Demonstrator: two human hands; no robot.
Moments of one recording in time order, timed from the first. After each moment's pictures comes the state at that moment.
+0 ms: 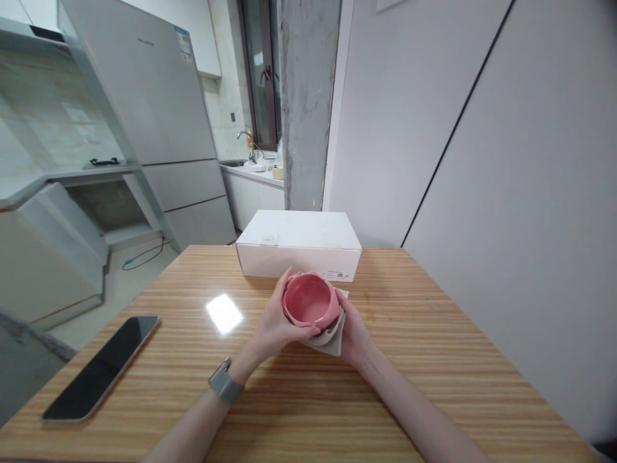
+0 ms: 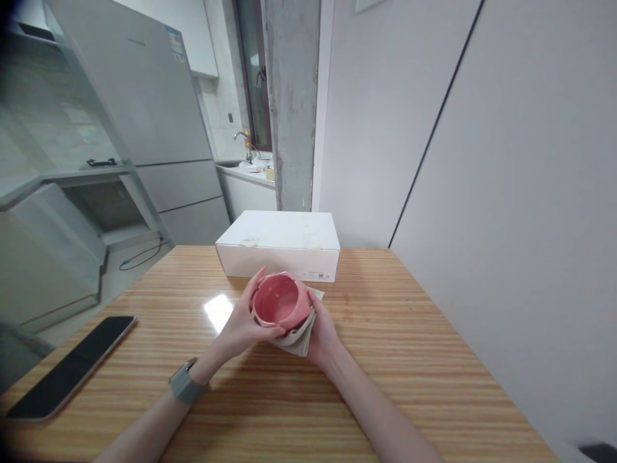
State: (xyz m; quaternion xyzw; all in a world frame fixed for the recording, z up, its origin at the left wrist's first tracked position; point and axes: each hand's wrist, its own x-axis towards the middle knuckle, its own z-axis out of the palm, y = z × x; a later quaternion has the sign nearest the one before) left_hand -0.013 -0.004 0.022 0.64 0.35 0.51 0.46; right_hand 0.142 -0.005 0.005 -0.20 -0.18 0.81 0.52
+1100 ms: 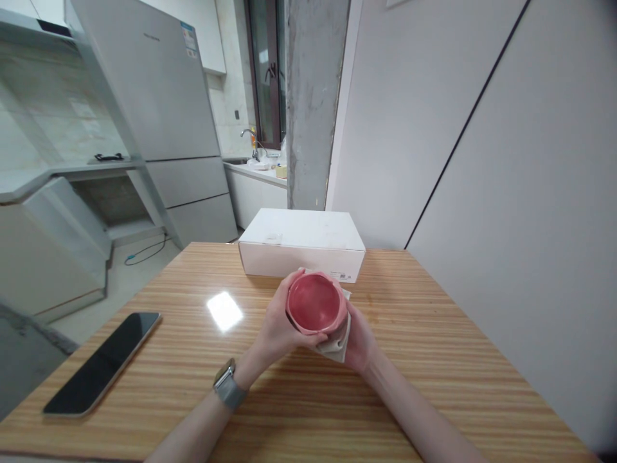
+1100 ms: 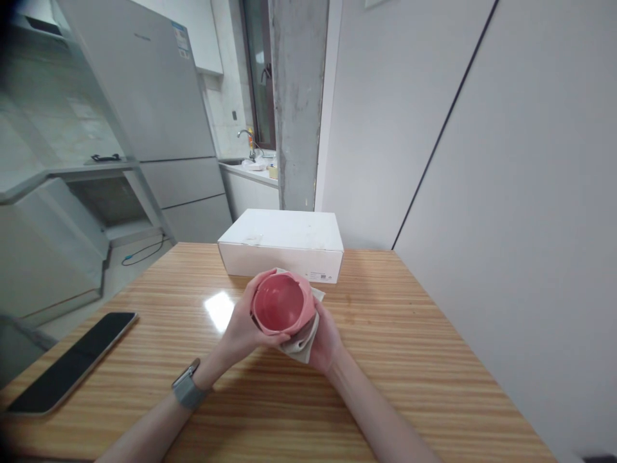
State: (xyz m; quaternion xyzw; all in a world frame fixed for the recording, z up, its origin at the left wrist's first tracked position) left_hand -0.011 -0.009 0.025 0.69 0.34 0.54 0.35; right_hand 0.142 -0.011 0.014 -0.18 -0.20 0.83 0.48
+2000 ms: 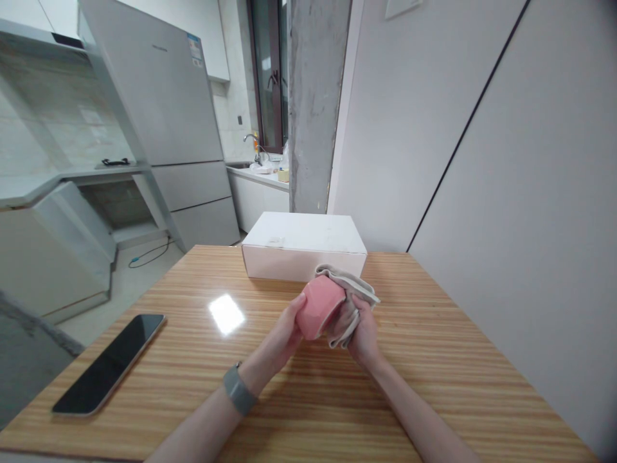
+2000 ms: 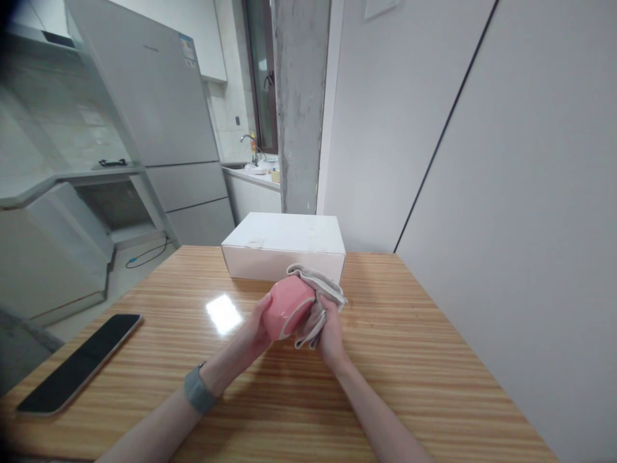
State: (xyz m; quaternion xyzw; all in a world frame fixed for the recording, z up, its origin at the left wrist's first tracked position) left_hand 0.006 -0.003 0.003 0.35 0.26 0.48 0.76; right_hand 0.146 0.006 -0.010 -0.30 -0.24 0.58 0.72
